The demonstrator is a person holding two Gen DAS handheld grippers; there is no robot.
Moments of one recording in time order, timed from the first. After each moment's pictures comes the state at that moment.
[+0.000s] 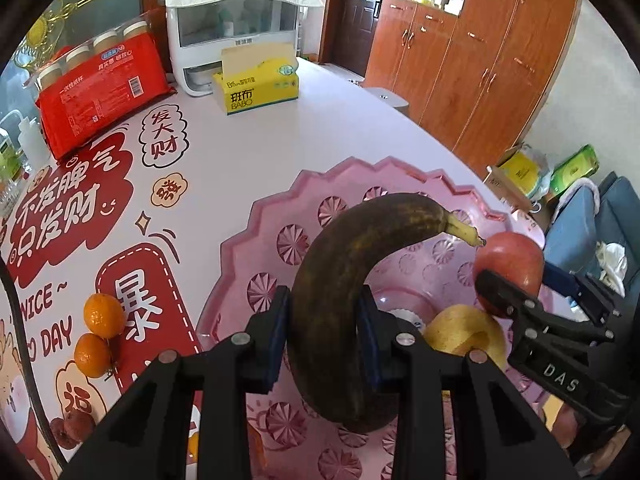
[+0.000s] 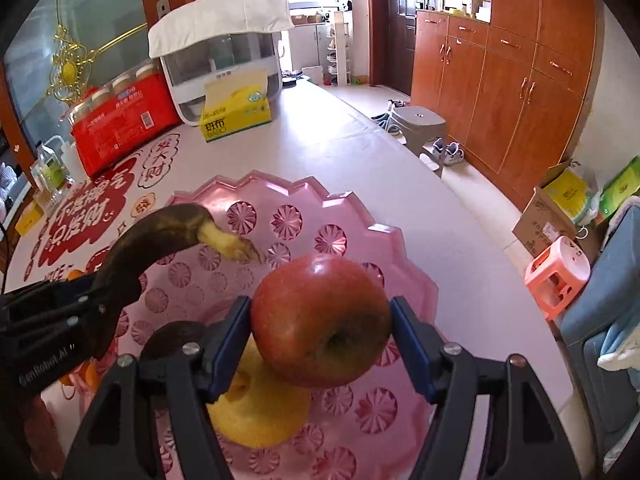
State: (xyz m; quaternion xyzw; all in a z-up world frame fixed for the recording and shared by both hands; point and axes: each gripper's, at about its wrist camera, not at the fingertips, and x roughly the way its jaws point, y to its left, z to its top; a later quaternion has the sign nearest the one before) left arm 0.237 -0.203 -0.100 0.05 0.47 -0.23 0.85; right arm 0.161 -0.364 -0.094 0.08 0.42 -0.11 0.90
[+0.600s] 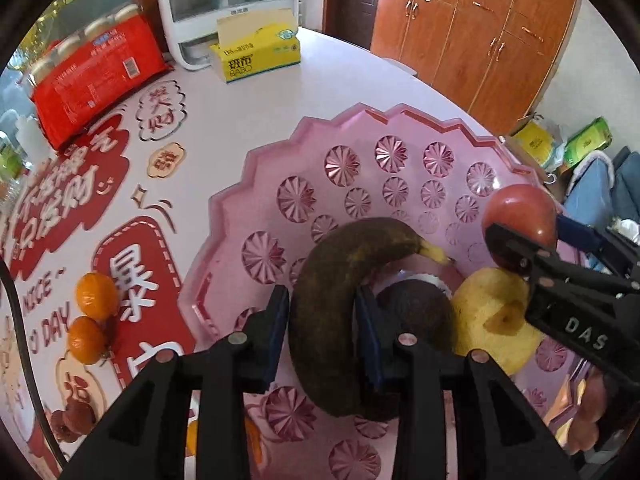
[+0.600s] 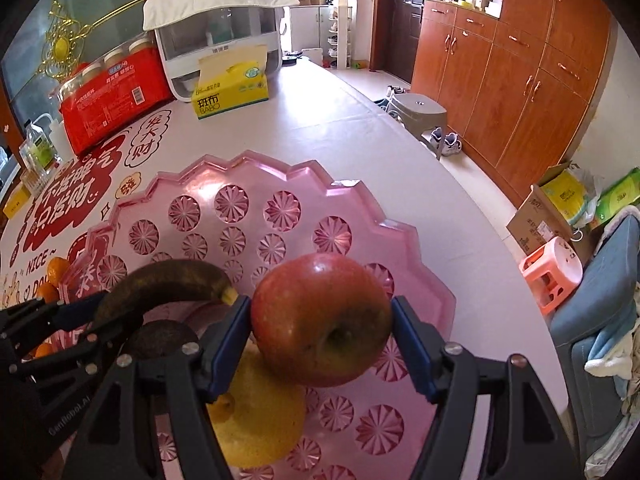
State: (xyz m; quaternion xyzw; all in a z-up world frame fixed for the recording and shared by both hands) left arm 0.230 -0.209 -0.124 0.09 0.50 -0.21 0.84; right arm 0.178 -0.363 -0.104 0.06 0.46 -0.11 0.88
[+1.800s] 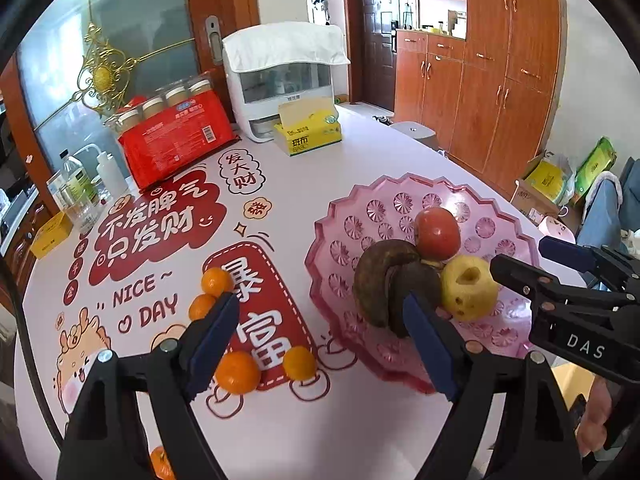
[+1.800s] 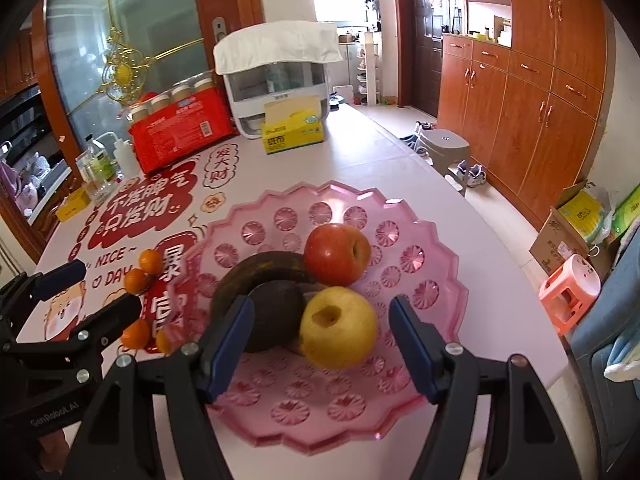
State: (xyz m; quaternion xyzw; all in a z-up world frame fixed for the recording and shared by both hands) left arm 0.126 -0.130 -0.033 0.10 0.38 -0.16 0.91; right arm 0.090 -0.305 -0.040 0.07 0.39 -0.06 0.92
